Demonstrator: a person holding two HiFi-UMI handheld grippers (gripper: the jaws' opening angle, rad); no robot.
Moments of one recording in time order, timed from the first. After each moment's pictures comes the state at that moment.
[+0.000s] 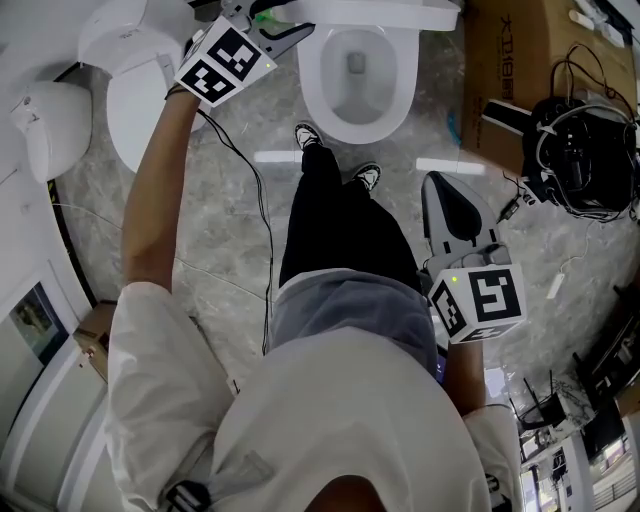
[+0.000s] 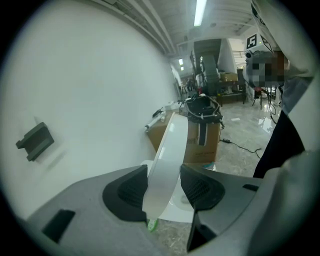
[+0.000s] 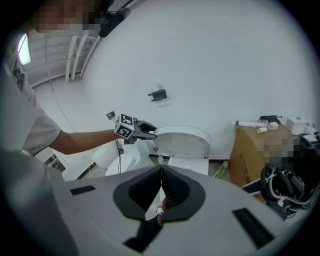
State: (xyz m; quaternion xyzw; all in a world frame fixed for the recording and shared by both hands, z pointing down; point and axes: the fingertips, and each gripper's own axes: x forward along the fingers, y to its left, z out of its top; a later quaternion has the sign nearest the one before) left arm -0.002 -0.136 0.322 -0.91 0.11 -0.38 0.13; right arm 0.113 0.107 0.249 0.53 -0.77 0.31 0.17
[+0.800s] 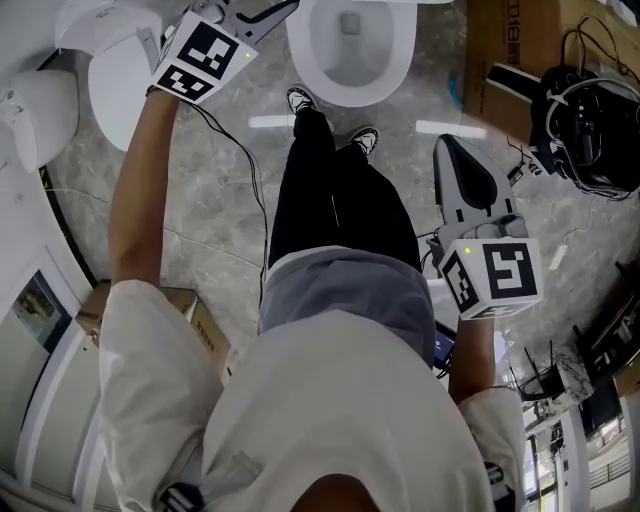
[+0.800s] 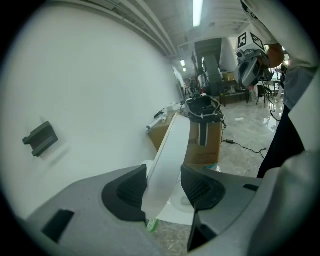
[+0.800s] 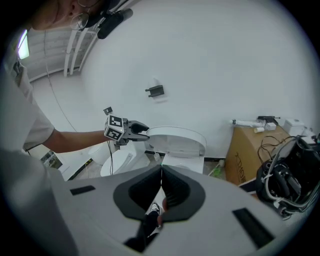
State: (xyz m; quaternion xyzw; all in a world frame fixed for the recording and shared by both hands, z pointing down) left arm -0.004 -0.110 0.338 -0.91 0.13 -0.36 0.14; right arm 0.134 0.106 0.273 0.54 -0.76 0.30 0.20
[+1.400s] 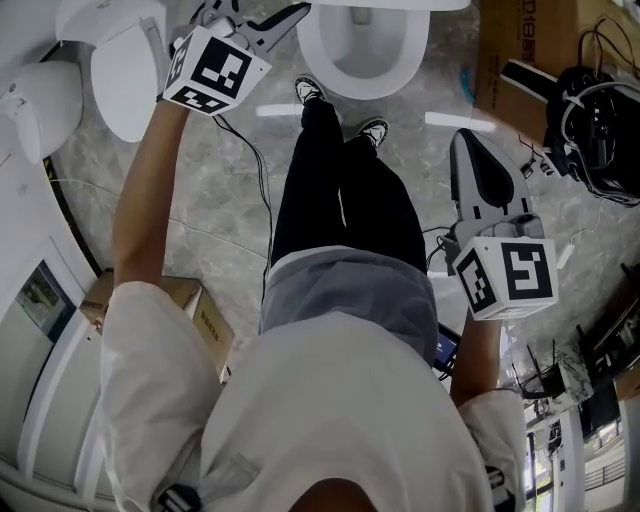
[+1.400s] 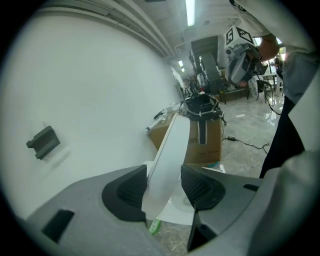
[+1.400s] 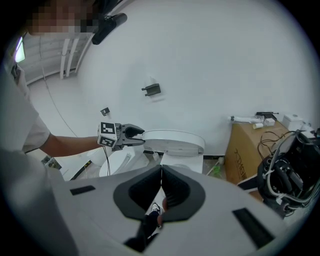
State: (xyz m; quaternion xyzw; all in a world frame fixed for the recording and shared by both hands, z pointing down) left arm -0.007 -0.091 0.353 -0.91 0.15 -0.36 0.16; right arm 0.142 0.101 0.289 0.54 -0.75 0.32 0.19
